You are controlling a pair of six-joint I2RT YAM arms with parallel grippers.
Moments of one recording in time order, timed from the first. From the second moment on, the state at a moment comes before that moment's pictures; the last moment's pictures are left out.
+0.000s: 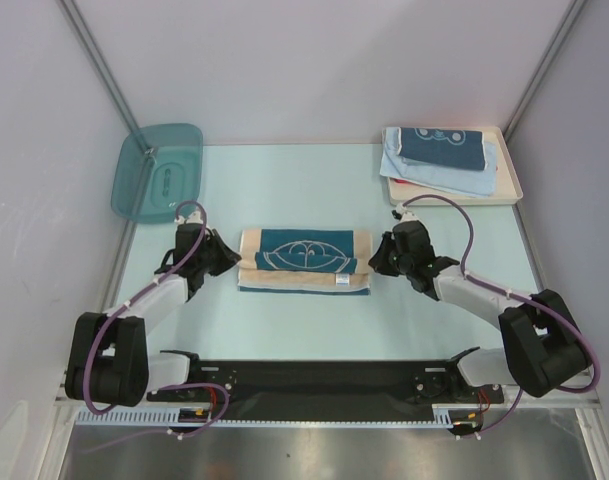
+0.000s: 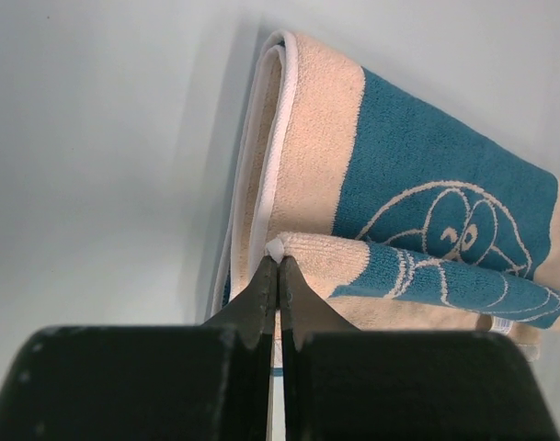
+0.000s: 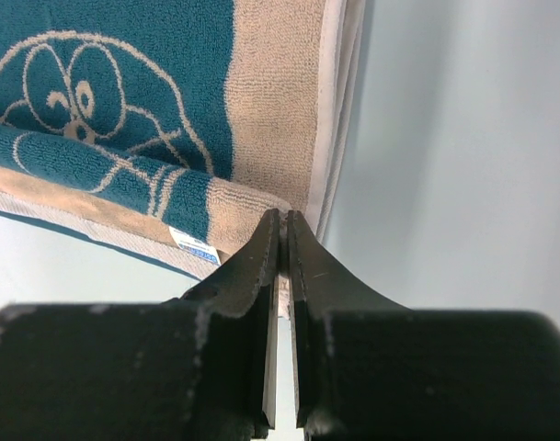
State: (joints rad) left arm -0.11 1.25 0.53 0.03 0.15 -0.62; right arm 0.47 1.34 0.63 0.01 -0.01 0.58
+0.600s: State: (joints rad) left arm -0.11 1.13 0.43 0.04 0.16 -0.63; right arm 0.48 1.25 0.59 -0.02 0.03 0.60
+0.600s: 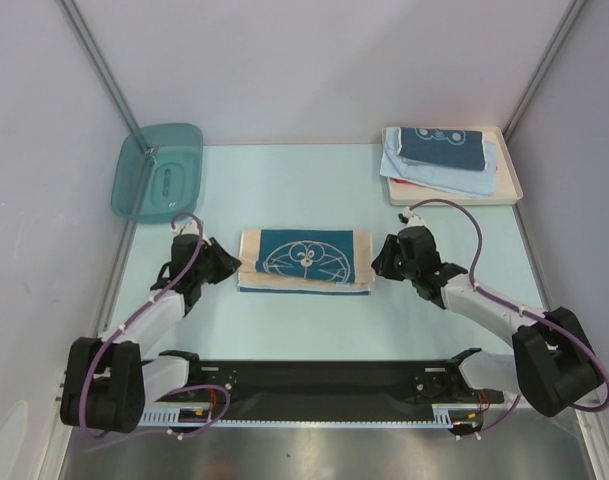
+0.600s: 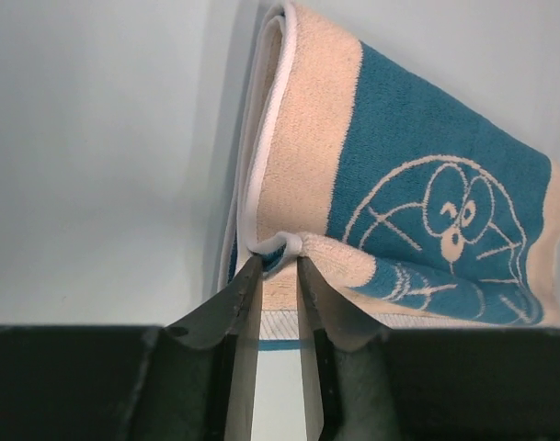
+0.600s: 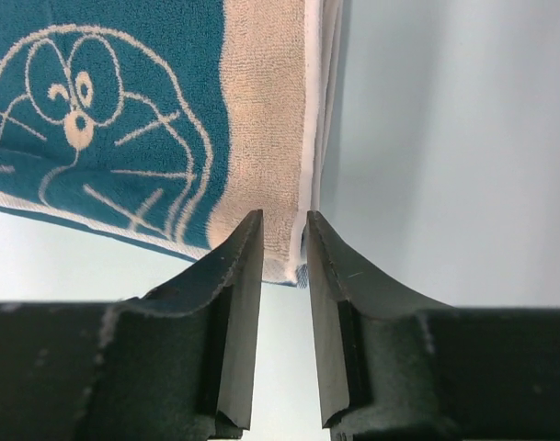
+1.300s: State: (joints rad) left arm -0.21 1.09 0.50 -0.03 0.16 -0.63; right arm 0.56 1.26 0.64 -0.10 0.07 0.62
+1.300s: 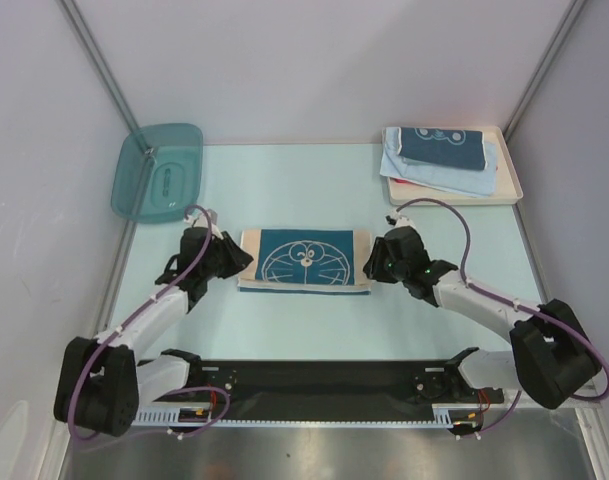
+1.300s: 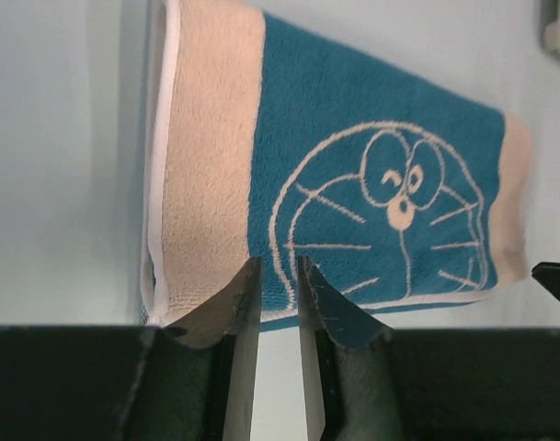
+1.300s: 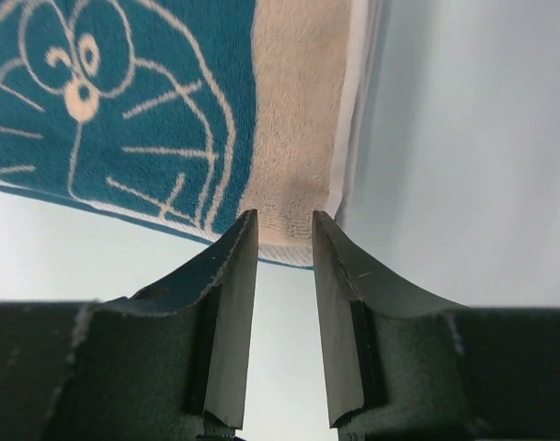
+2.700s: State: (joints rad) left arm -0.26 1.12 0.42 -0.06 0.13 -0.65; right arm 0.34 1.54 0.64 0.15 -0.12 0.68
